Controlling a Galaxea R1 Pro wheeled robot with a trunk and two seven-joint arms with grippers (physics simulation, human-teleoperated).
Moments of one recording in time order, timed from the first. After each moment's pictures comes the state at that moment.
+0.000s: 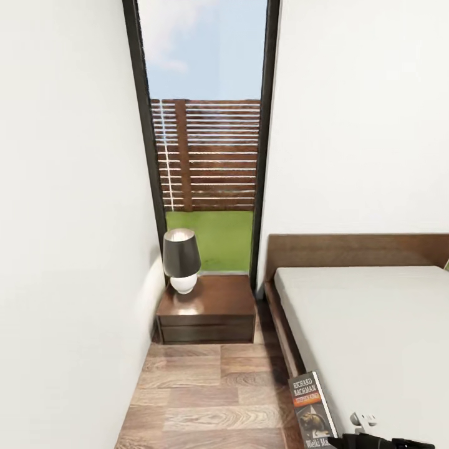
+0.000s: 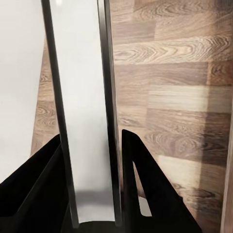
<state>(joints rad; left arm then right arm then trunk) -0.37 0.08 0.20 -0.02 -0.14 -0.22 -0.38 -0.36 -0.33 -0.06 -0.38 -0.08 0.26 0.77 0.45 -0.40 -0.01</state>
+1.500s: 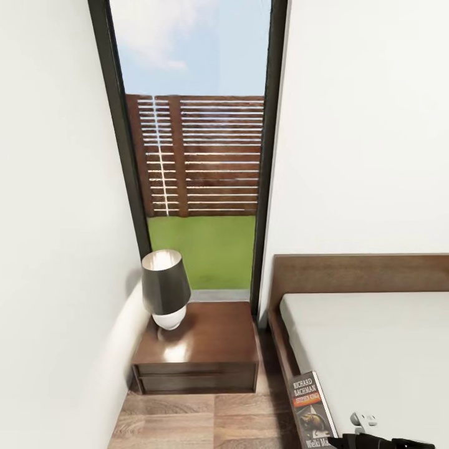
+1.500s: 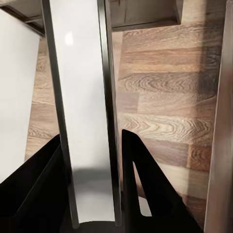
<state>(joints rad) -0.37 0.08 0.20 -0.02 -0.14 -0.22 -0.38 -0.36 -0.33 -0.06 -0.38 -0.08 0.26 0.77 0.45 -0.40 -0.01</state>
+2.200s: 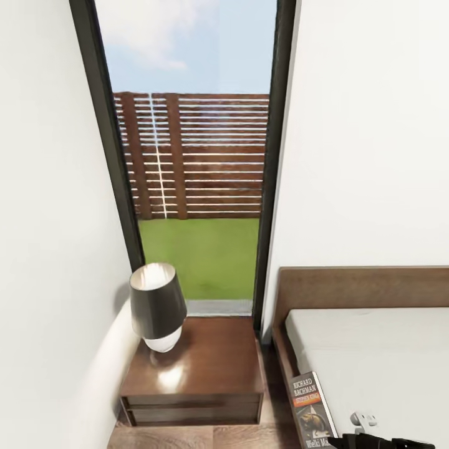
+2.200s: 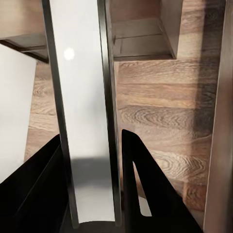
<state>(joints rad) -0.37 0.08 0.20 -0.02 -0.14 -0.22 -0.38 -0.36 -0.33 -0.06 -0.38 -0.08 0.26 0.77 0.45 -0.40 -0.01</state>
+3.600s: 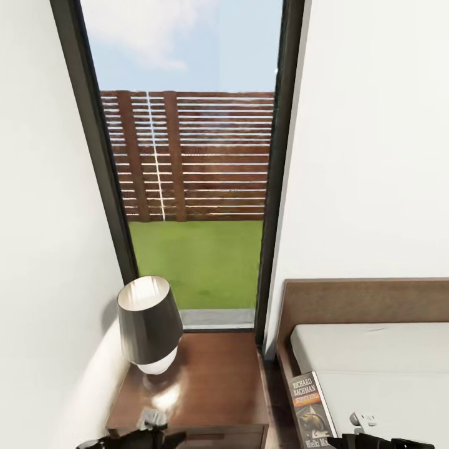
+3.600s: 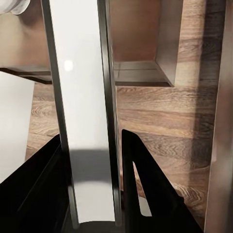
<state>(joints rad) -0.39 0.08 0.20 -0.32 -0.11 0.01 -0.91 -0.36 -0.32 -0.06 -0.38 -0.08 0.26 0.77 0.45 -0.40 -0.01</state>
